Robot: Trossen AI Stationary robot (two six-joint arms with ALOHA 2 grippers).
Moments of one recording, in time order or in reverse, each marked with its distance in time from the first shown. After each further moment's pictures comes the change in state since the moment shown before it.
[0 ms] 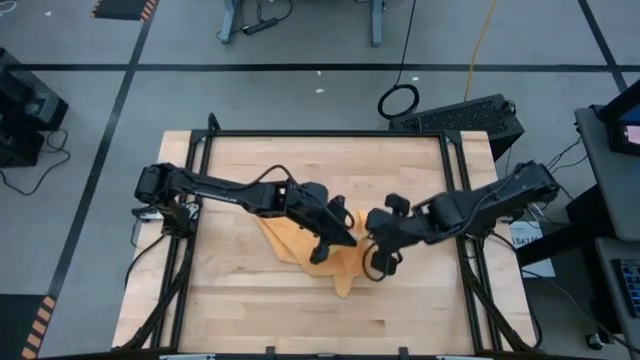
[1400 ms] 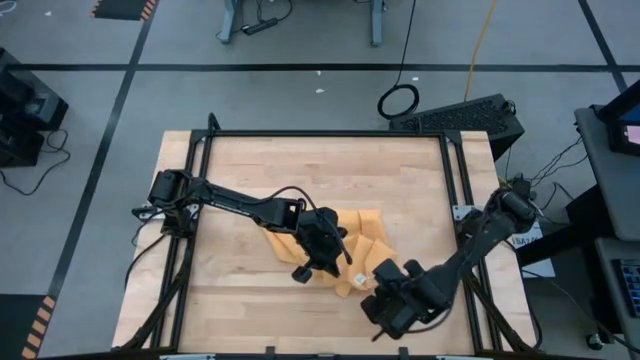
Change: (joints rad) left arm -0.059 0.108 -0.035 -0.120 0.219 0.344; right arm 0.354 0.309 0.000 -0.027 0.107 1.031
